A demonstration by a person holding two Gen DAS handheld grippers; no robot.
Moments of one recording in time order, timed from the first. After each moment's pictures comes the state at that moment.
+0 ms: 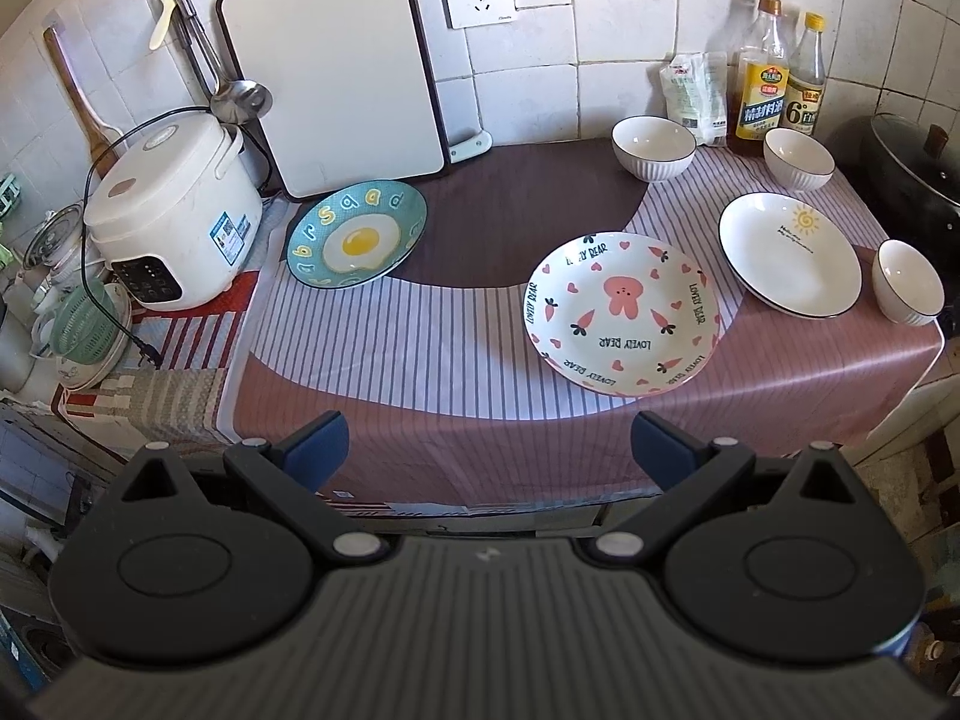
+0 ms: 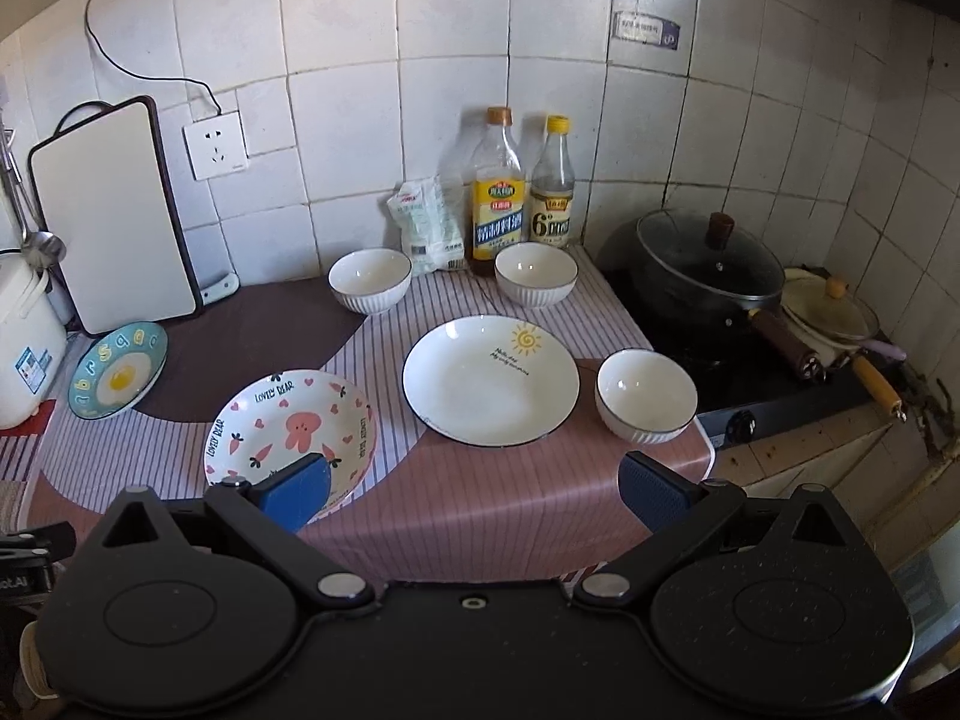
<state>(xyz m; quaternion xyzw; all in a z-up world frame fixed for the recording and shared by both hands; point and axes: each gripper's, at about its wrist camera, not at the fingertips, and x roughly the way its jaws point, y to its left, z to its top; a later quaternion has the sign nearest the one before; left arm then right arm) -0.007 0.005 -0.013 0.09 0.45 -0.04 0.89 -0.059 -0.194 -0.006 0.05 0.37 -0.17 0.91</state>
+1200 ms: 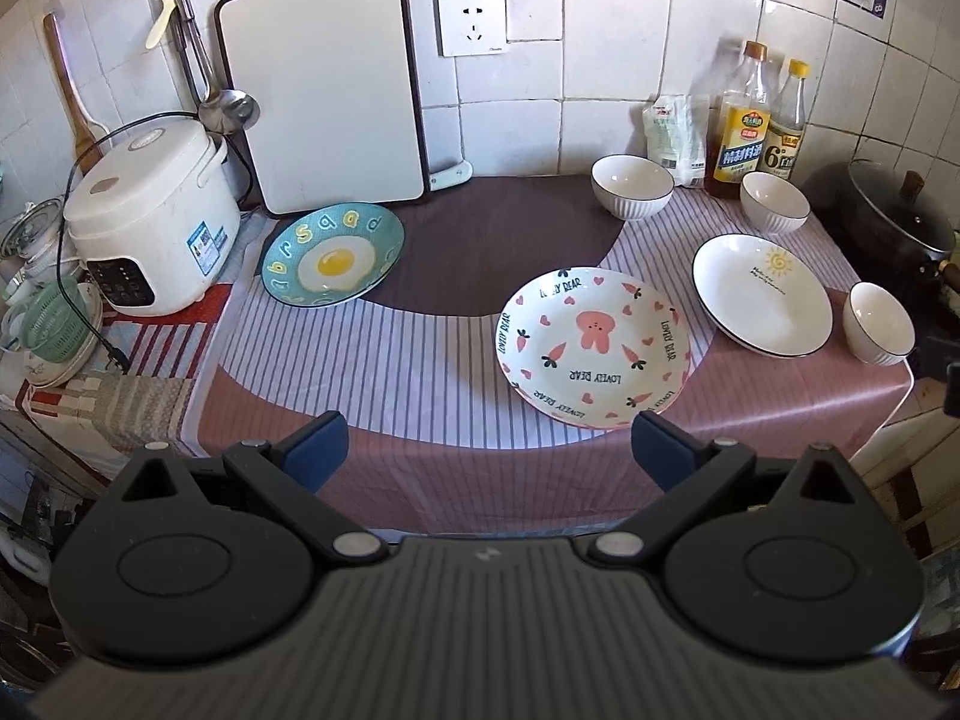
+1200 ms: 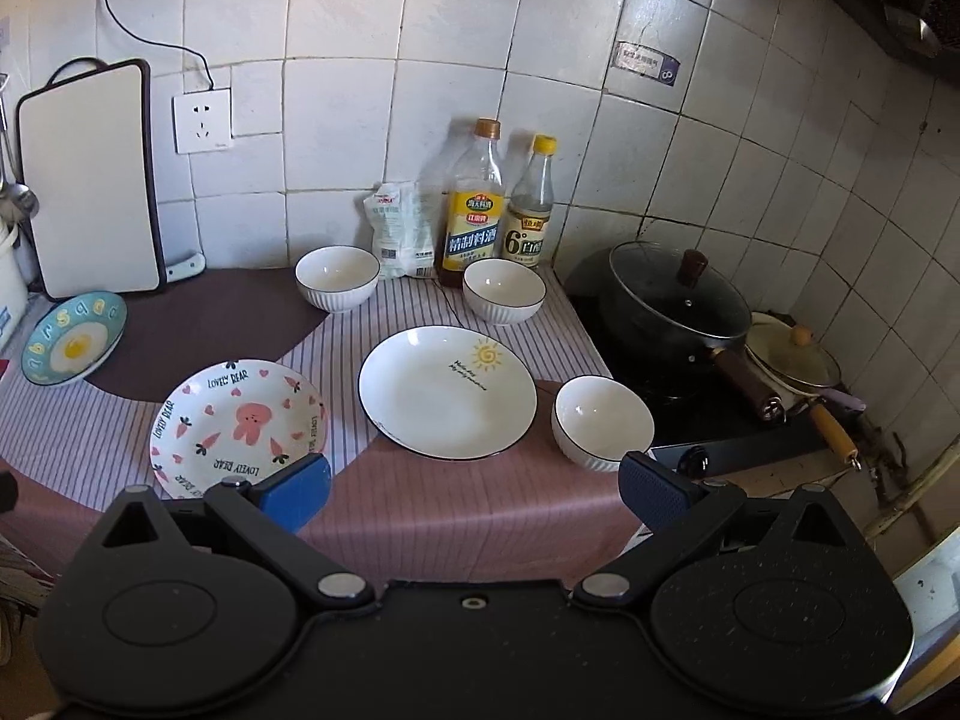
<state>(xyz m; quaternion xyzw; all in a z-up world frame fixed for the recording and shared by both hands) -0.015 0.010 -0.020 0.05 0.41 -0.06 0.91 -0.055 -0.191 -0.018 -0.02 0.36 -0.20 0.91</state>
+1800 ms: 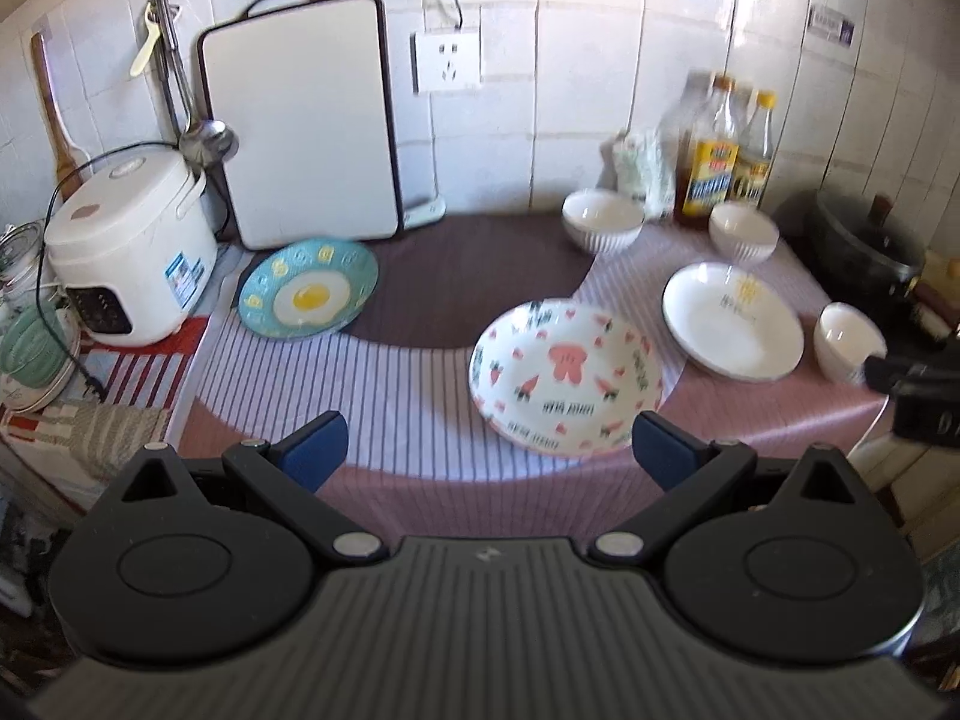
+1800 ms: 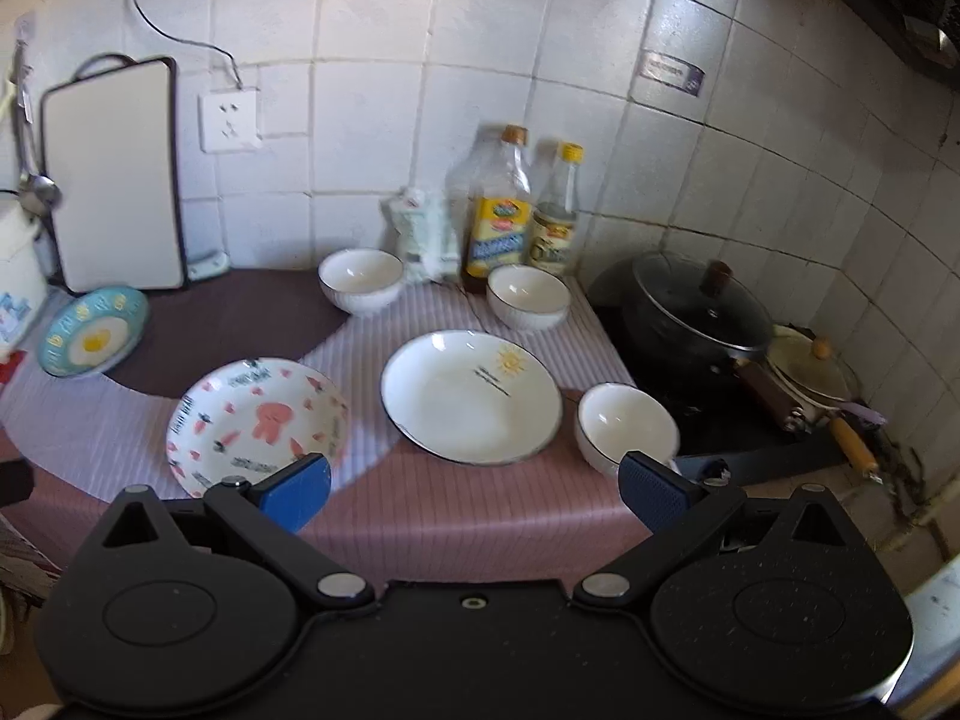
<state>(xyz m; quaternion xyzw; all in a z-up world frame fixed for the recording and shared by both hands) -0.023 0.015 -0.016 0.03 0.37 -0.09 0.92 -0.057 -0.187 -0.022 -0.02 0.35 -0.16 0.92</state>
